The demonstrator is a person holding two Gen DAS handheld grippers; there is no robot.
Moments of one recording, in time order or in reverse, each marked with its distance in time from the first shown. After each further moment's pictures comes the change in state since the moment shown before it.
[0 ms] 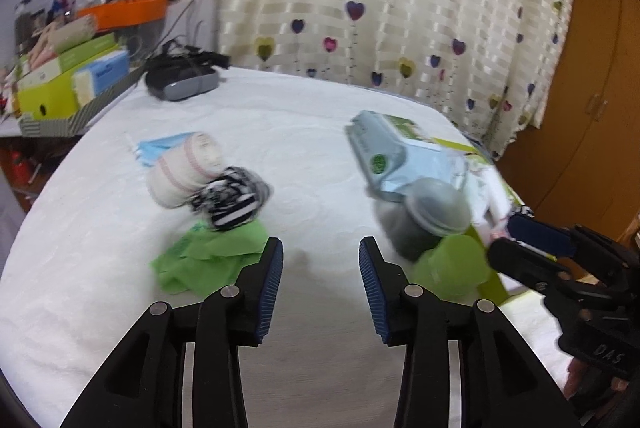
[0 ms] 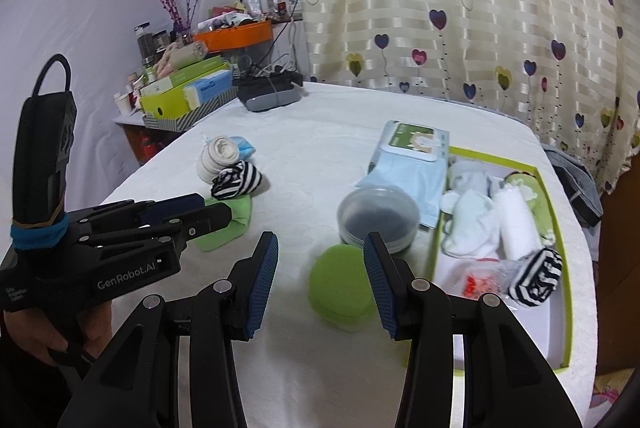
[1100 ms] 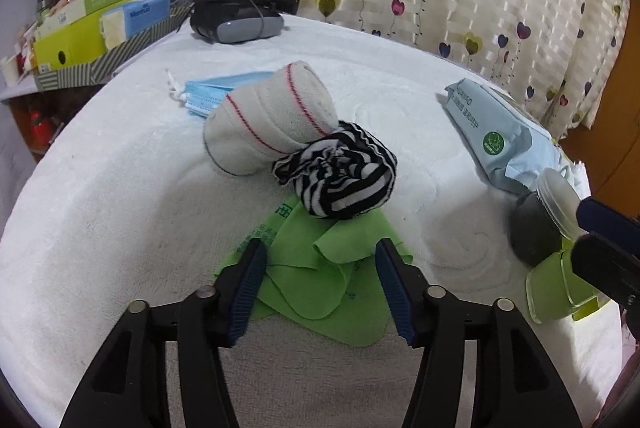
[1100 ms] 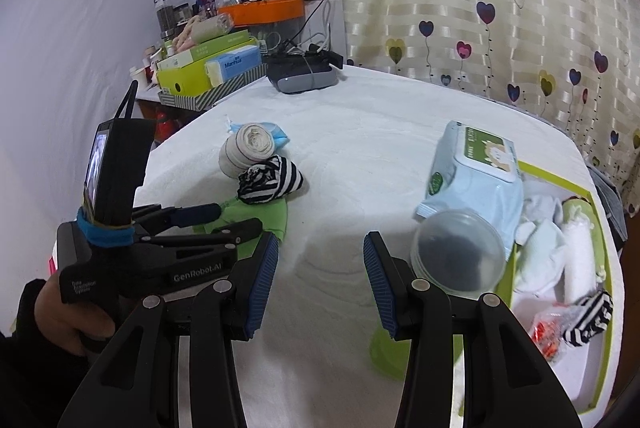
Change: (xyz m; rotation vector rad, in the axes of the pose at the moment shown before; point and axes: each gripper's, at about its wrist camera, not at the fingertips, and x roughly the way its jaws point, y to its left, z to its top) left arm 0.065 0.068 -0.005 -0.085 0.123 0.119; right arm 0.058 0.037 0.022 -0.068 0.070 0.059
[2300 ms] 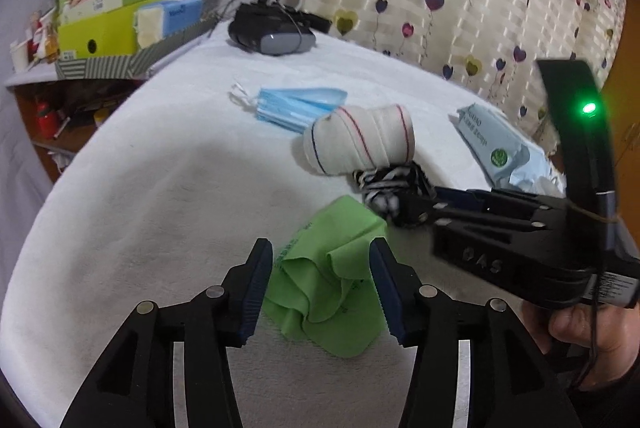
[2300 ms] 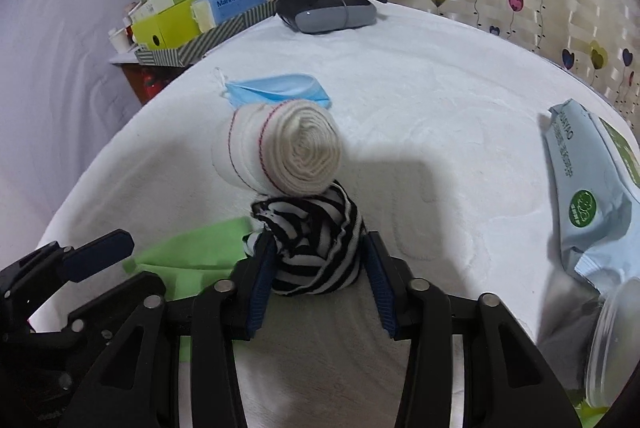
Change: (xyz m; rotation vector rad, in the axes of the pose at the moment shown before) left arm -0.031 0.060 -0.010 -0.021 -0.037 -0.053; right arm 0.128 0.044 0.025 0.021 0.199 0.003
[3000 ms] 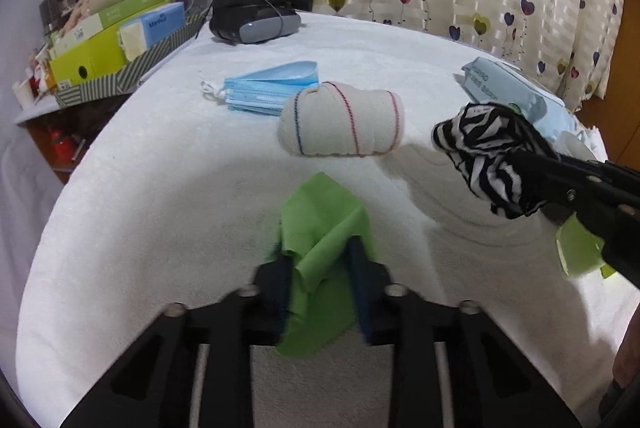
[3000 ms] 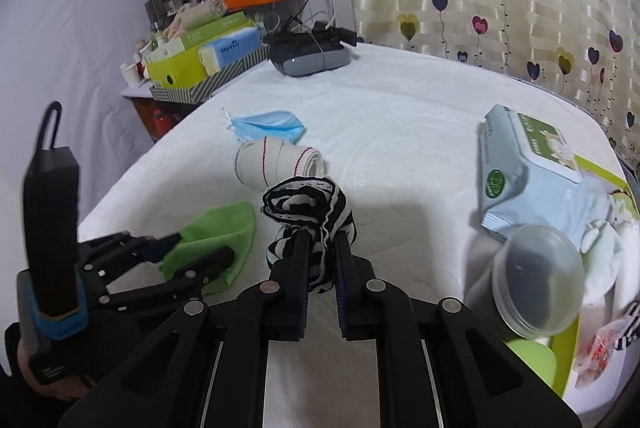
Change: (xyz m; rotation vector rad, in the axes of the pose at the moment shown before) left arm 0.018 -0.043 -0.005 0.116 0.053 0.134; right arm -0.078 -0.022 -0.028 0.043 -0.145 0.019
